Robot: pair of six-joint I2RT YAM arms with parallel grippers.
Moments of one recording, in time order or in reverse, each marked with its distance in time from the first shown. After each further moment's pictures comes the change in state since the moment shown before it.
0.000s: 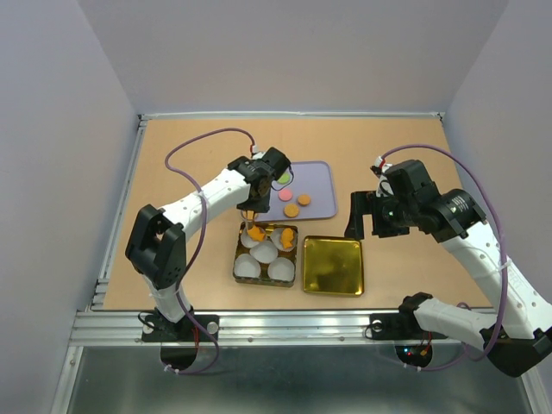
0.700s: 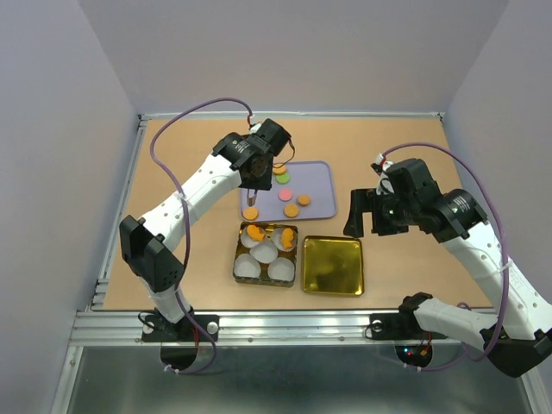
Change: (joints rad) left arm -0.011 -0.013 0.340 -0.202 -0.017 0.019; right arm 0.000 -0.002 0.008 0.019 -0.001 0.002
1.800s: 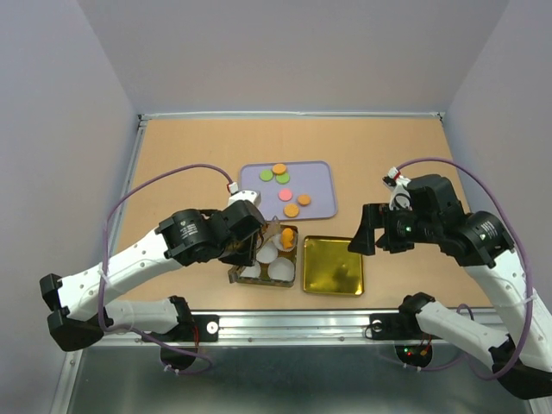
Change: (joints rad) left arm -0.366 -0.605 -0.522 -0.055 0.153 -0.288; right arm 0.000 -0.156 -0.037 -0.040 -0.165 0.044
